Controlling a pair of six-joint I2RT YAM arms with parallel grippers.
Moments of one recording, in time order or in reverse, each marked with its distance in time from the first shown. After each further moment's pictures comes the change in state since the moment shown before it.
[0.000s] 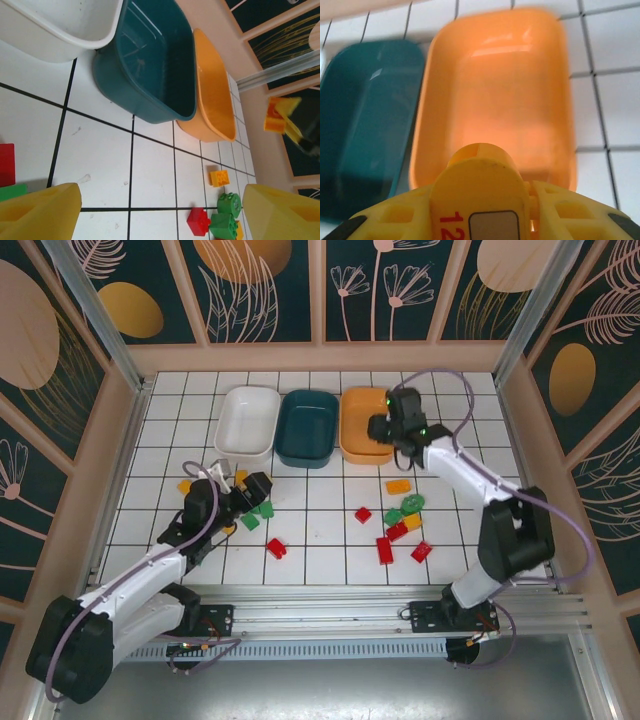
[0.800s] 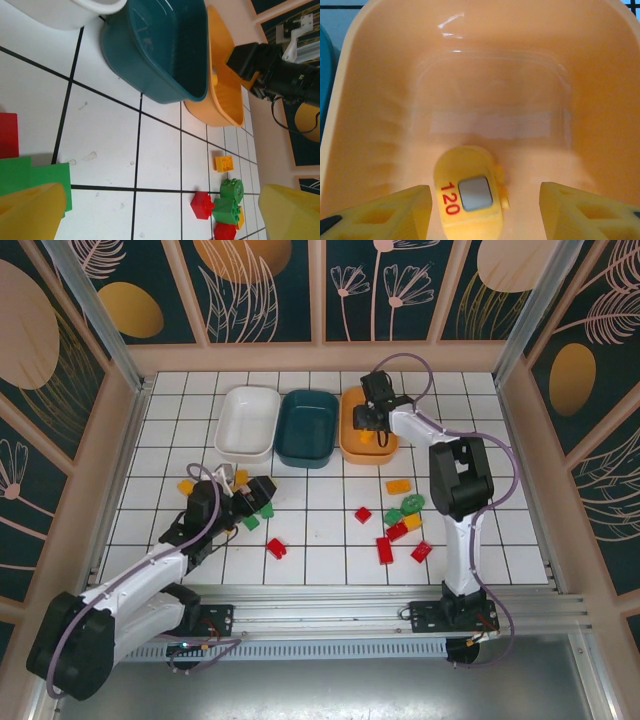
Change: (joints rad) left arm -0.008 0.041 -0.005 -0.030 0.054 -0.023; right arm 0.006 0.481 0.408 -0.127 0.054 -0.128
